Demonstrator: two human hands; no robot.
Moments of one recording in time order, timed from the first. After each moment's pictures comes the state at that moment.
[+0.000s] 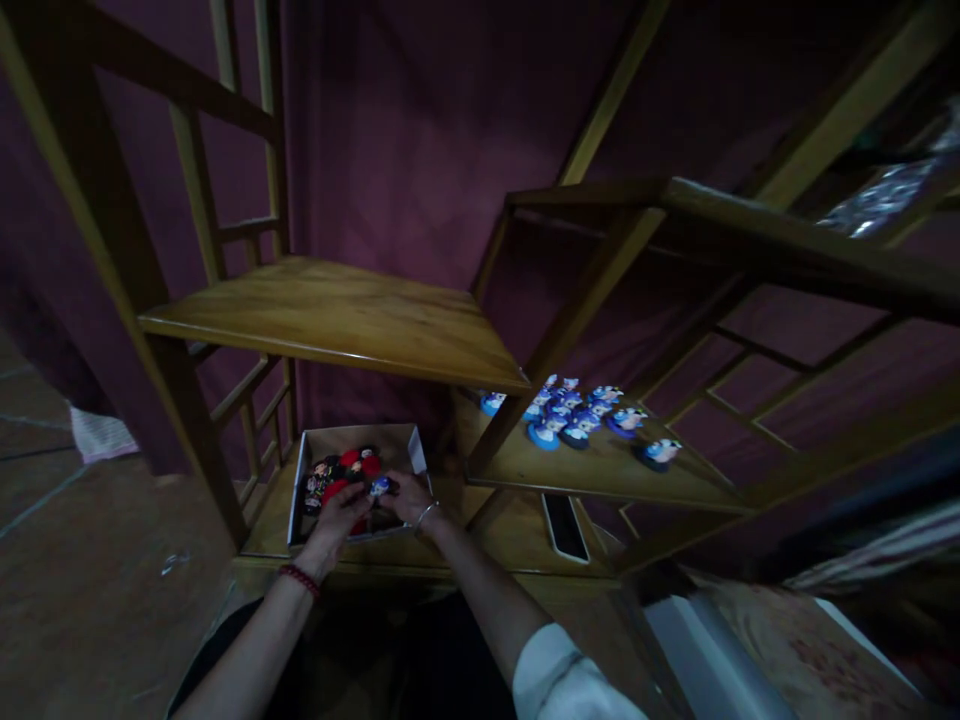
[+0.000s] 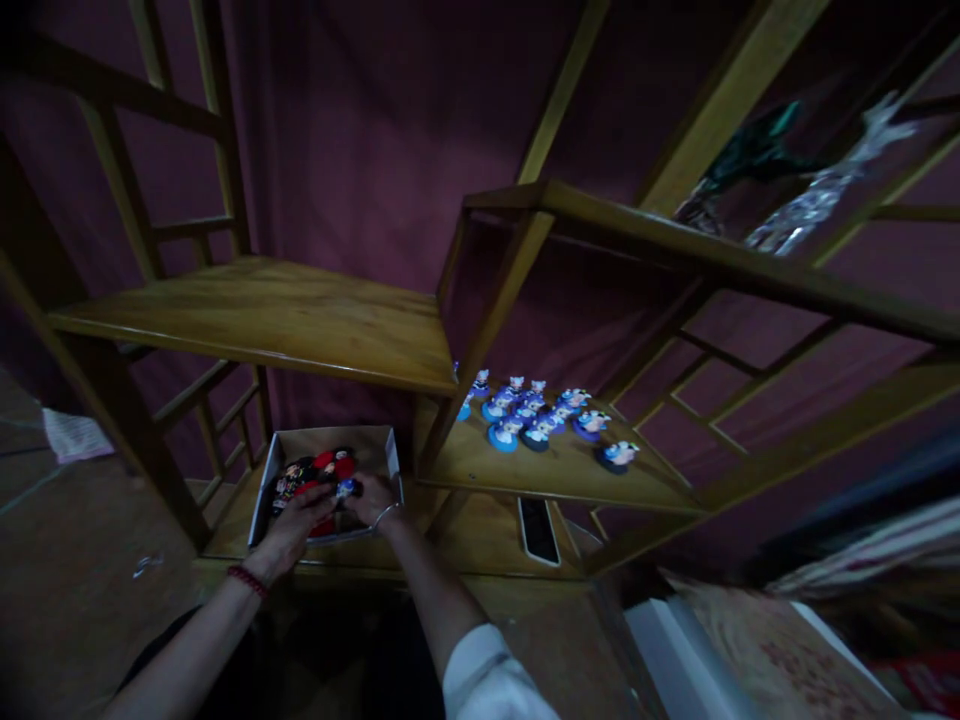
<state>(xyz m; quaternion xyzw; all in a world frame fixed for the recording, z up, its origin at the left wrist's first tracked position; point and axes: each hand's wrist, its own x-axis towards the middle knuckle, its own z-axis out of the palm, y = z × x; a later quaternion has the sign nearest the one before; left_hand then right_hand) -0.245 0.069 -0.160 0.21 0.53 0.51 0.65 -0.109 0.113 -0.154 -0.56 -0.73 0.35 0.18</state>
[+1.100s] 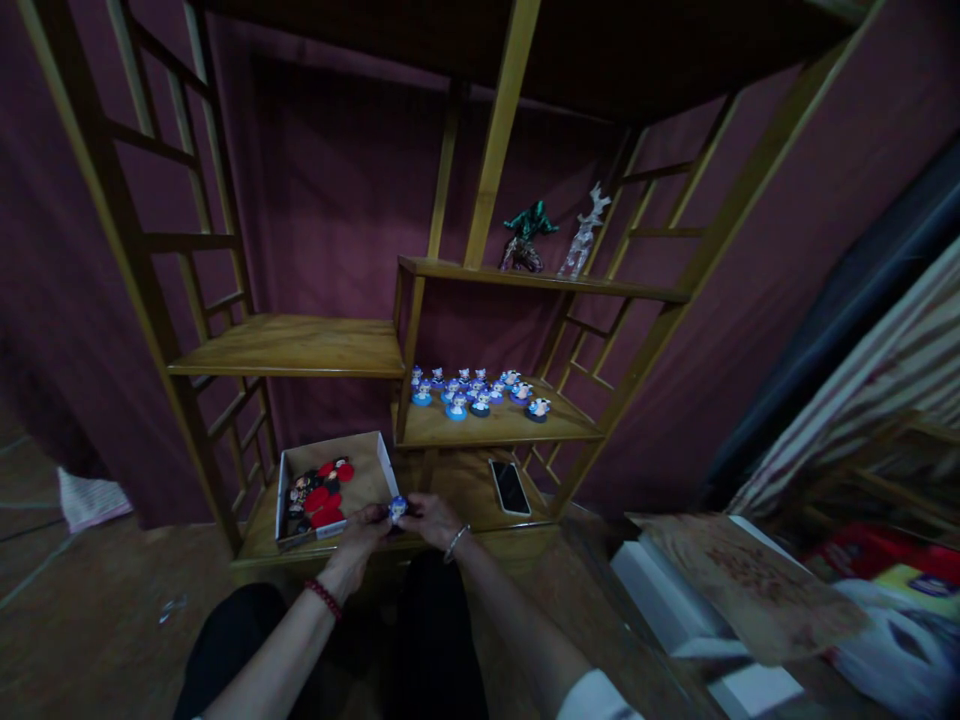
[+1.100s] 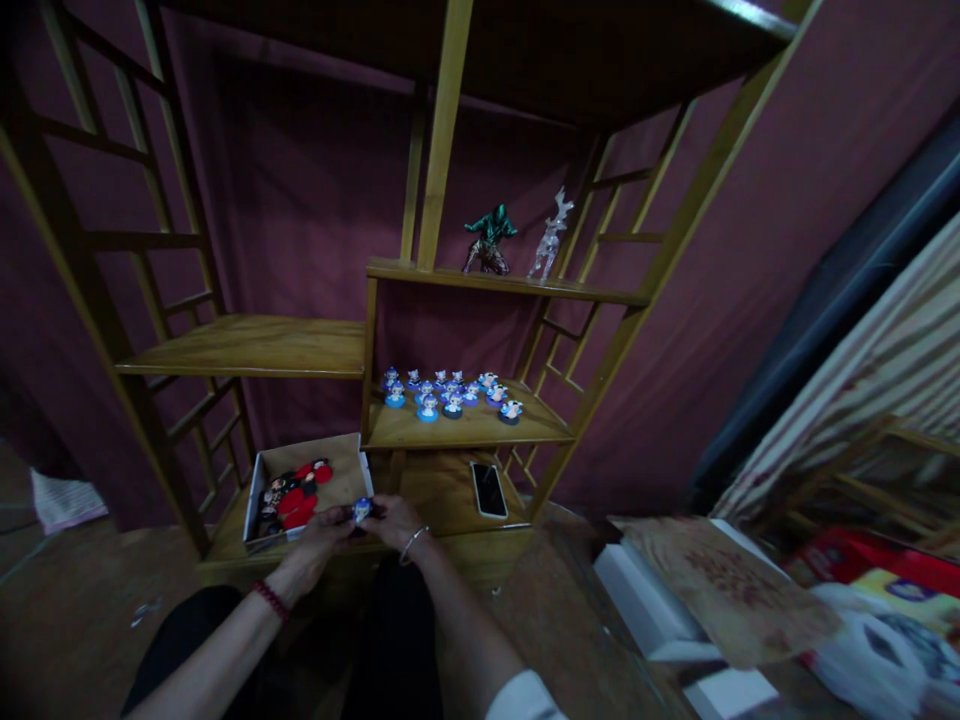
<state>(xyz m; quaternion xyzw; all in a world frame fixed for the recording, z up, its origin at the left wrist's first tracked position) -0.169 -0.033 -0.089 0.34 0.43 0.45 0.70 -0.022 -0.022 -0.082 -0.51 -0.65 0.45 0.34</state>
